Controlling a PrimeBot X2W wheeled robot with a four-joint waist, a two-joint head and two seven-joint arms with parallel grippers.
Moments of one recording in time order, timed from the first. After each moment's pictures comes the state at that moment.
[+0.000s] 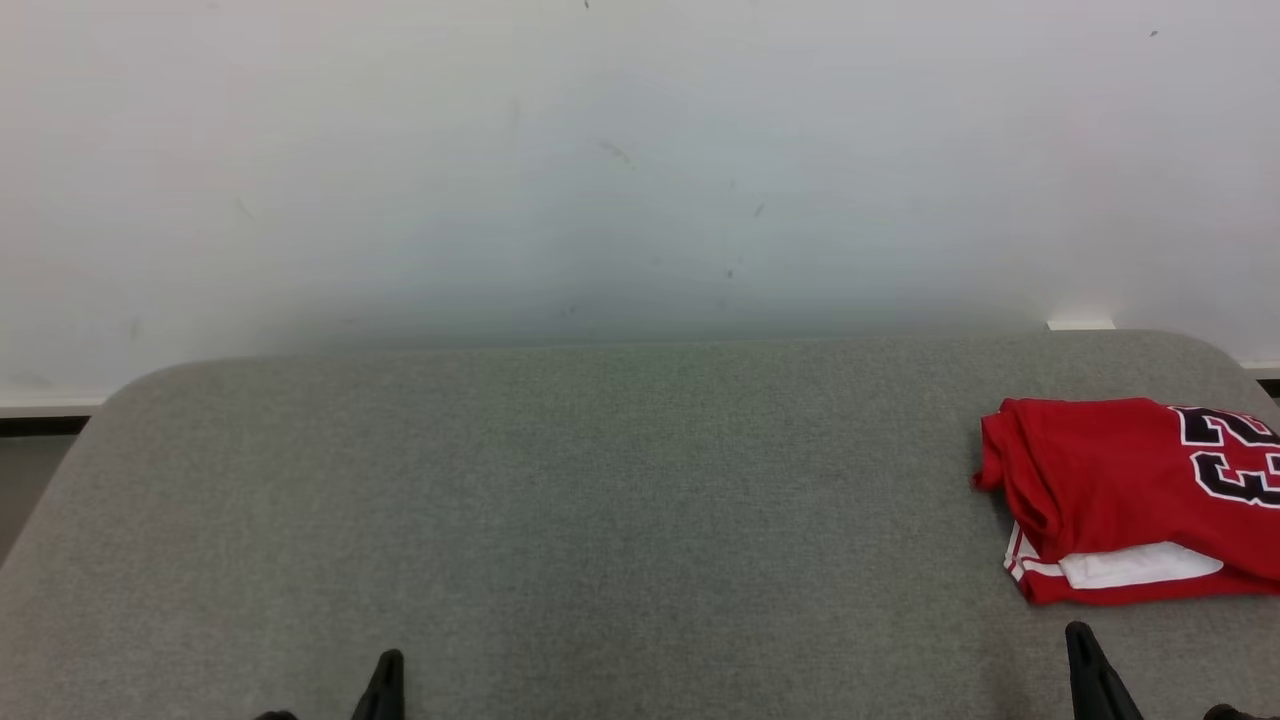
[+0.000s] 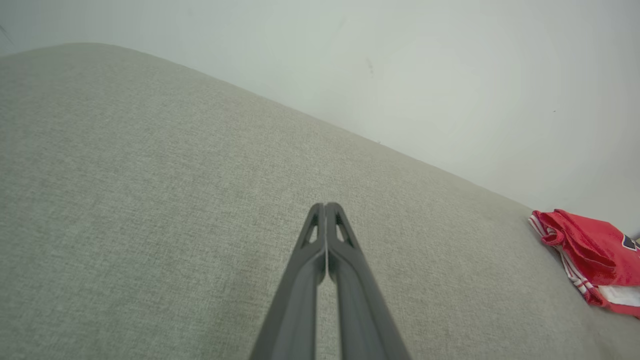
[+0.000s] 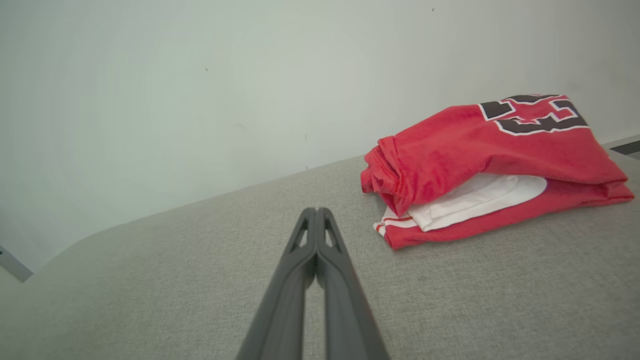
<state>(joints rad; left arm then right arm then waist) 0.04 0.04 -0.07 0.31 -0.43 -0.07 -0.20 0.07 -0.08 0.06 0.22 0.51 0.13 -0.20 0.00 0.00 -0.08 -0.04</state>
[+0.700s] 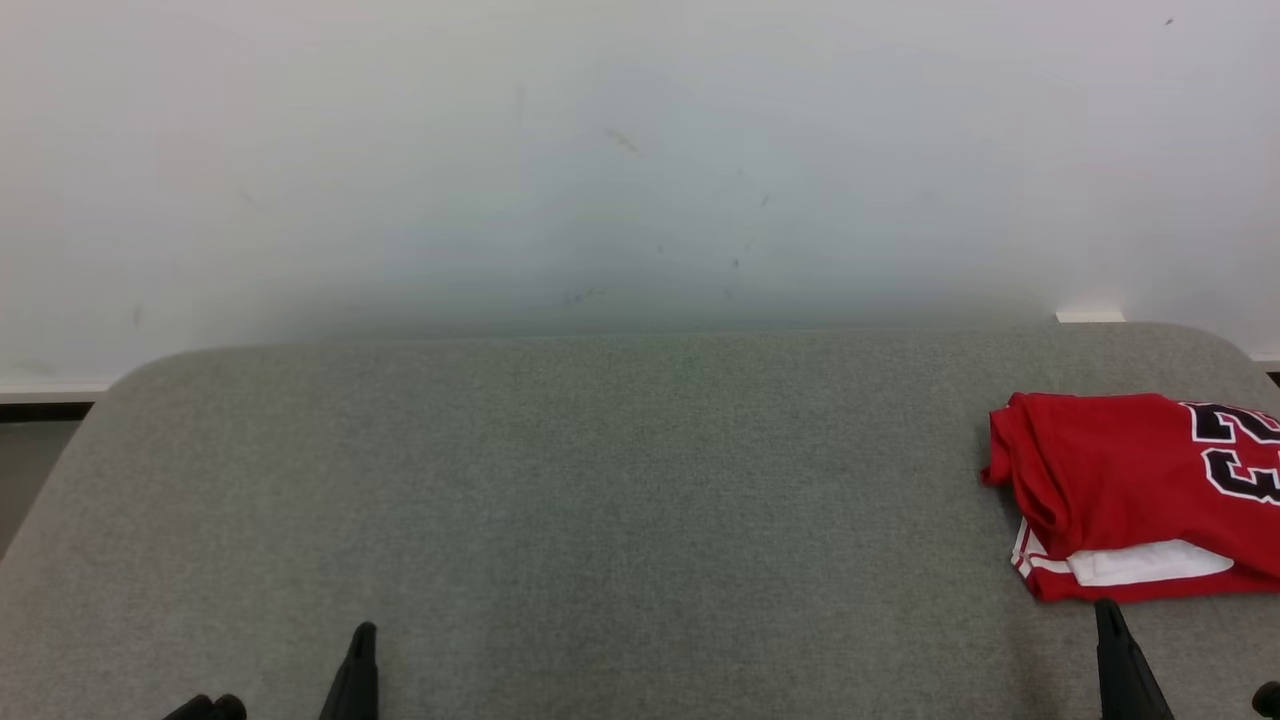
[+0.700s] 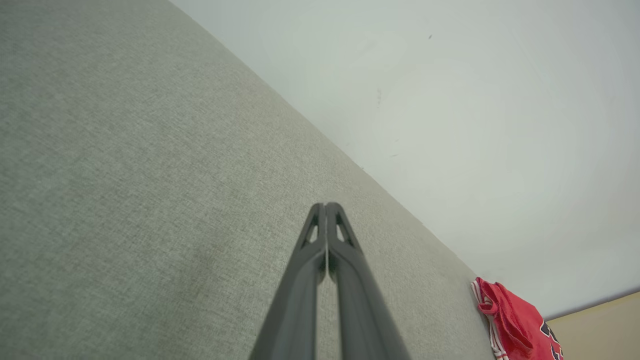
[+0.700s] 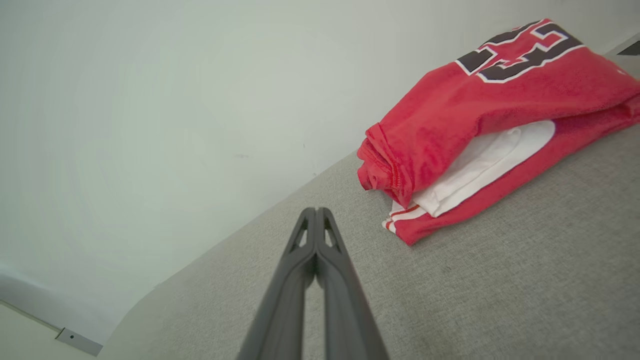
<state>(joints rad) 0.00 0.04 -0.01 0.28 -0.77 -0.08 -0.11 0.02 -0.07 0.02 0.23 0.83 0.13 -0.11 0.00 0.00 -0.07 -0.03</state>
